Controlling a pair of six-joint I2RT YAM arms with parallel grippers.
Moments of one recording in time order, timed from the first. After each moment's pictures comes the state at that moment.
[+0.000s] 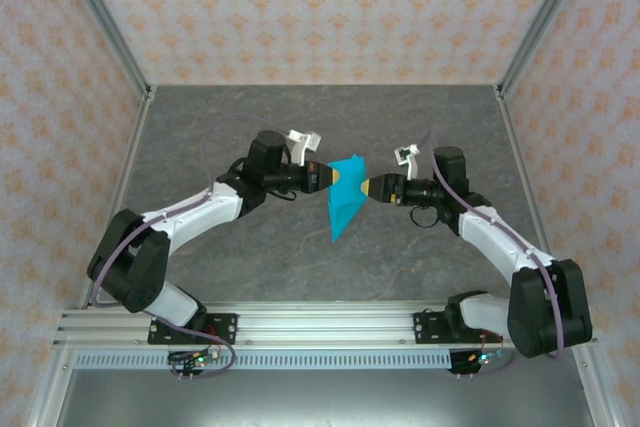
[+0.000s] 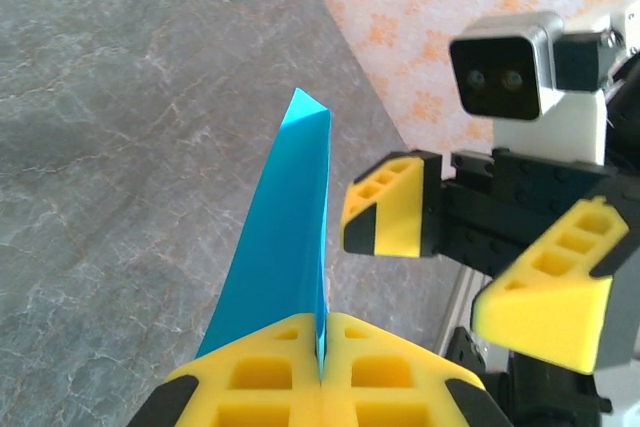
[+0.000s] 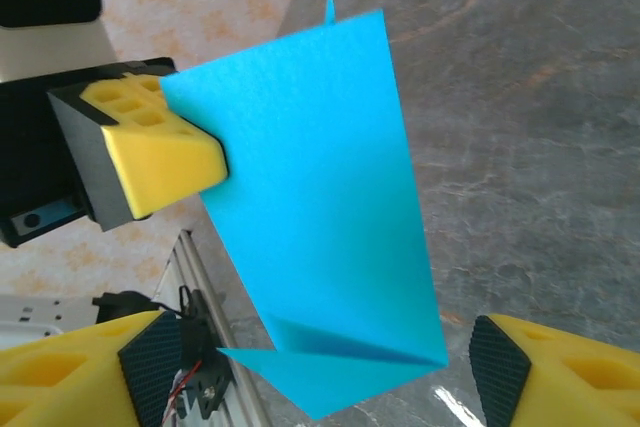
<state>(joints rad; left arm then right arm) -0.52 1.50 0.93 0.11 0.63 -0.59 0.21 1.22 0.66 -0.03 -0.94 0.47</state>
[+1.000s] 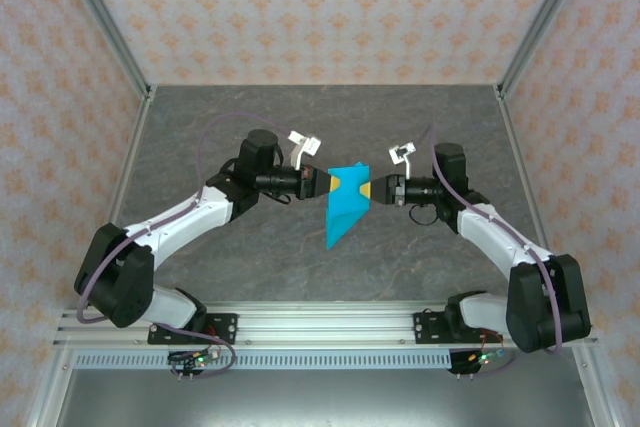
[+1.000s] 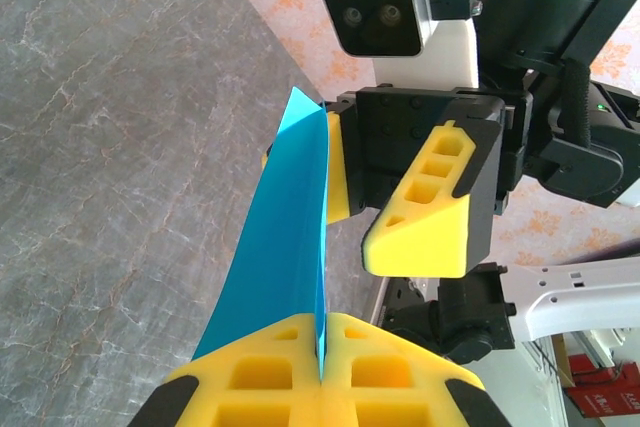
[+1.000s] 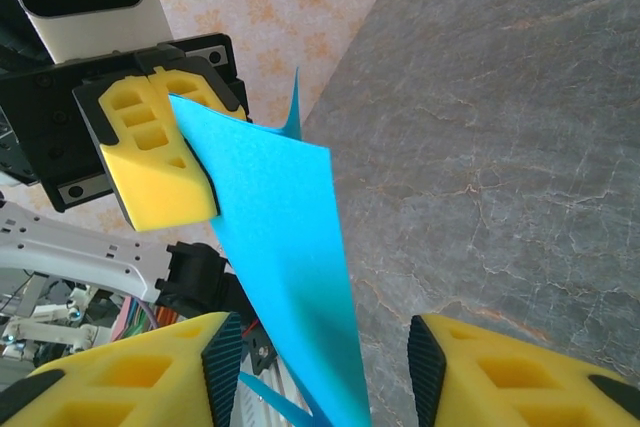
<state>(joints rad) -0.51 1.42 0.93 0.06 0.79 -0.53 0.21 1.24 0.66 0.05 -1.14 0.46</state>
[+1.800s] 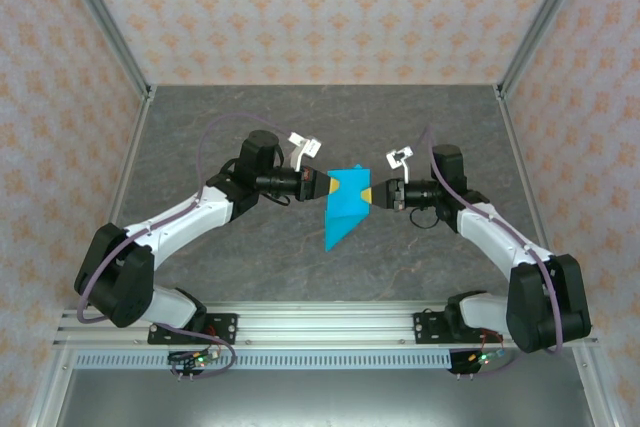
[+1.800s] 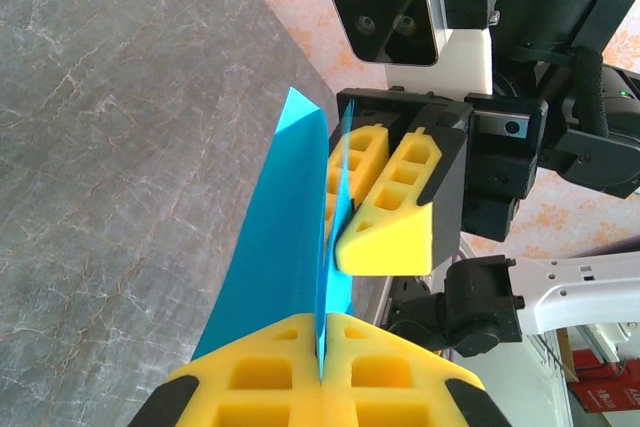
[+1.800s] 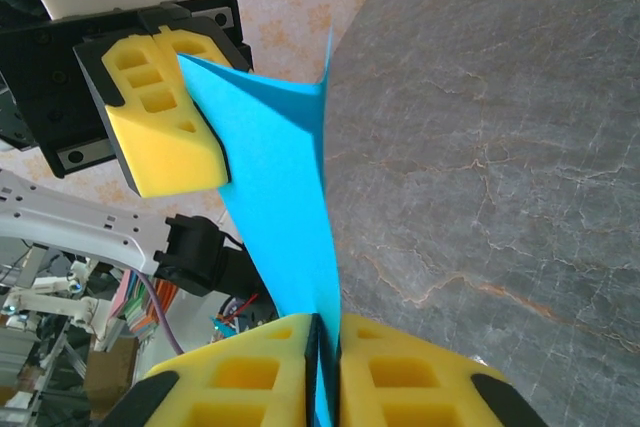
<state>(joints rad) -0.52 1.42 0.93 0.03 0.79 -0.51 0.22 1.24 0.68 -0.06 -1.15 0.35</state>
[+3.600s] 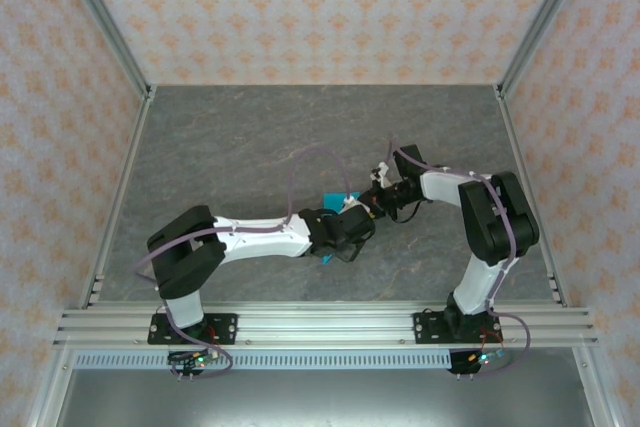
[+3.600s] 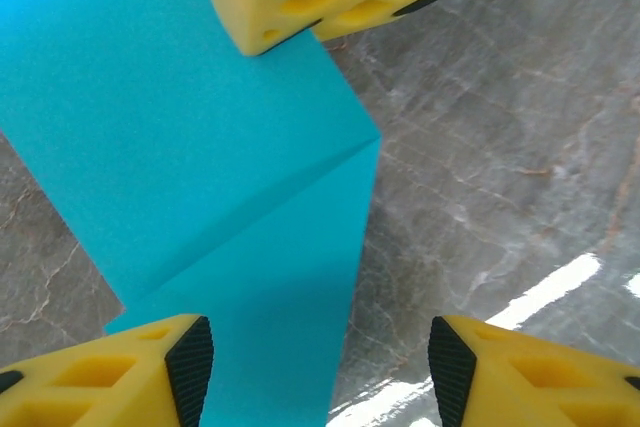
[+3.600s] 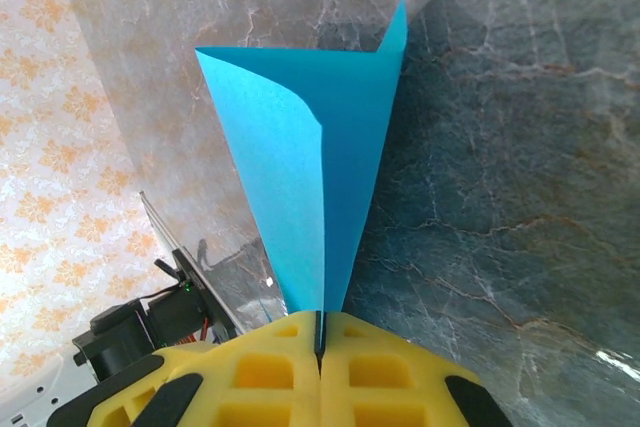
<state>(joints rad) -1.06 1.79 1.14 -0.50 -0.30 -0.47 0.29 1.79 0.92 -0.38 -0.91 0.53</state>
